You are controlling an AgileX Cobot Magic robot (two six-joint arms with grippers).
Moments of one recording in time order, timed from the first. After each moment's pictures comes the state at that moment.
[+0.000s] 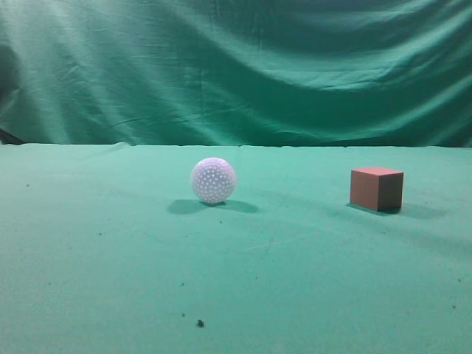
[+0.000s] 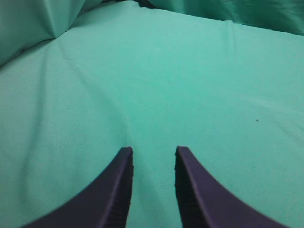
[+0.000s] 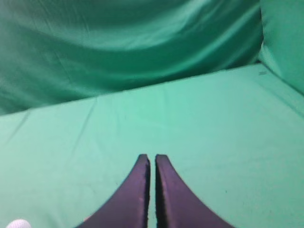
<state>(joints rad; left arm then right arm) 0.14 -0.02 0.02 0.15 0.37 -0.27 0.03 0.36 -0.36 0.27 0.36 -0.02</state>
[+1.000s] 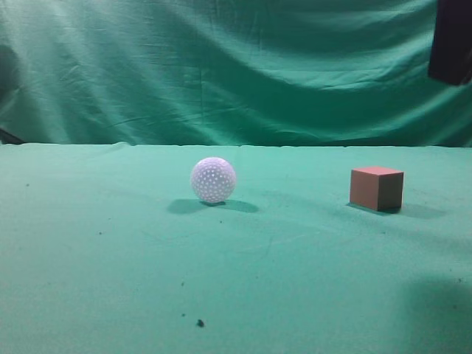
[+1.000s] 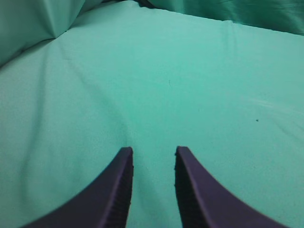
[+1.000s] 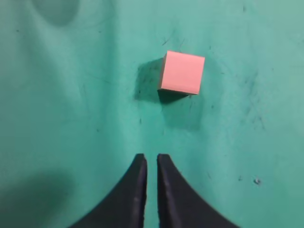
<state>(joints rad) 0.14 -0.02 0.02 0.15 0.37 -0.27 0.59 1.41 -0.86 -0.08 0.78 -0.06</state>
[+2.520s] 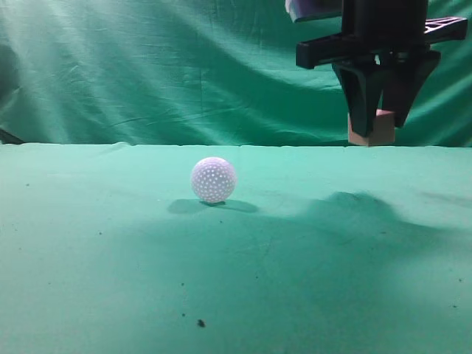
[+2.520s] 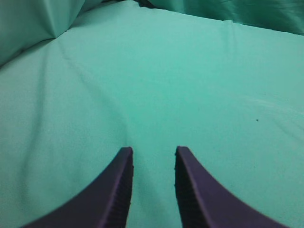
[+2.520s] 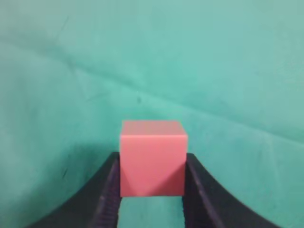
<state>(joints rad) 0.14 -0.02 0.02 0.15 0.37 -0.27 0.52 1.80 -1.28 -0.33 0.89 0.35</state>
